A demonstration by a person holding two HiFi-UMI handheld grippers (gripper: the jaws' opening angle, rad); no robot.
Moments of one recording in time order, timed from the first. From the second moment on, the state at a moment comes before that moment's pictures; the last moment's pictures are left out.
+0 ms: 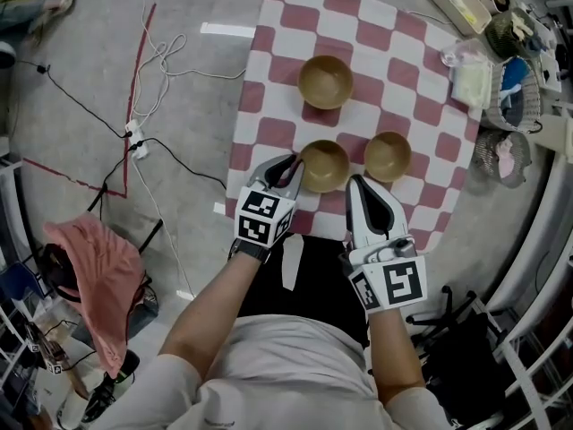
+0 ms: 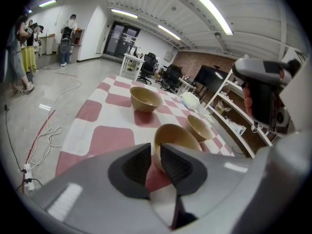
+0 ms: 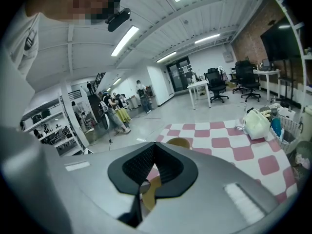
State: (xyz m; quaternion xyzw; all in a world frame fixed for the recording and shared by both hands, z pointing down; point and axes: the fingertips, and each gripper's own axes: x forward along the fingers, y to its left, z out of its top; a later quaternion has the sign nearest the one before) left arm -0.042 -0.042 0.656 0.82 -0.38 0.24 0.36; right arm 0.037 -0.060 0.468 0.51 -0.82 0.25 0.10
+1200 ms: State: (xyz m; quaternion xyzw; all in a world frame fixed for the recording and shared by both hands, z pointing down) left arm -0.035 -0.086 0.607 0.81 -0.42 0.24 0.34; right arm 0.067 -0.068 0.440 0.52 -0.81 0.25 0.08
